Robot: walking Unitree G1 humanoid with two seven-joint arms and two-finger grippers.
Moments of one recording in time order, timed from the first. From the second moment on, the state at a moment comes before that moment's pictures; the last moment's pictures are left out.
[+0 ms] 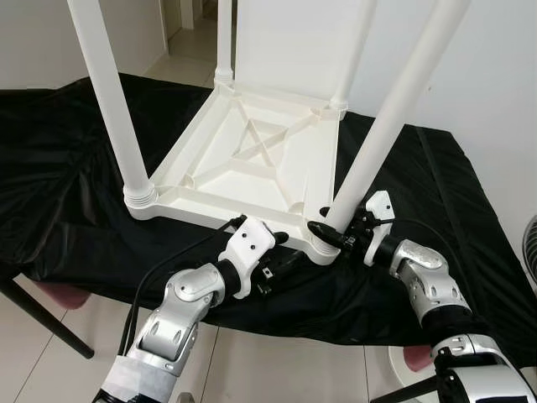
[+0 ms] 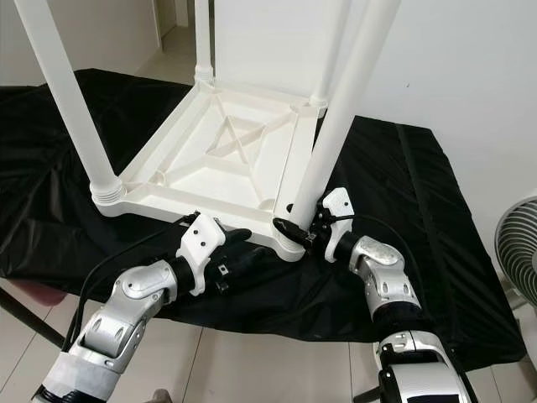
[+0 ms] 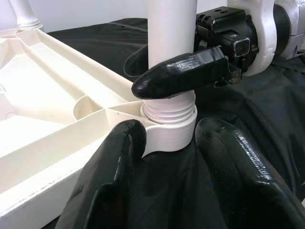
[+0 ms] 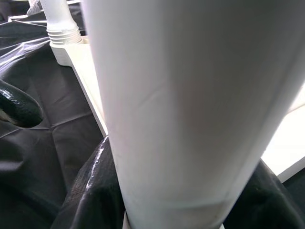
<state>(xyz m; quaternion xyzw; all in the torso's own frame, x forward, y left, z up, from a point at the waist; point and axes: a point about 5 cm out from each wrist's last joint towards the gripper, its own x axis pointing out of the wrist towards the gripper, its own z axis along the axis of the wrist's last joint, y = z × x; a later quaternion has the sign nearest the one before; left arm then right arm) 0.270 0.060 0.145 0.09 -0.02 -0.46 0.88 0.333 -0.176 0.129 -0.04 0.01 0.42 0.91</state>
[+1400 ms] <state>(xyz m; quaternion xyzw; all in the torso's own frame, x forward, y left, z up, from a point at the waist) 0.263 0.058 0.137 0.08 -0.01 -0.47 0.88 0.321 -0.132 0.129 0.02 -0.04 -0.10 0.99</state>
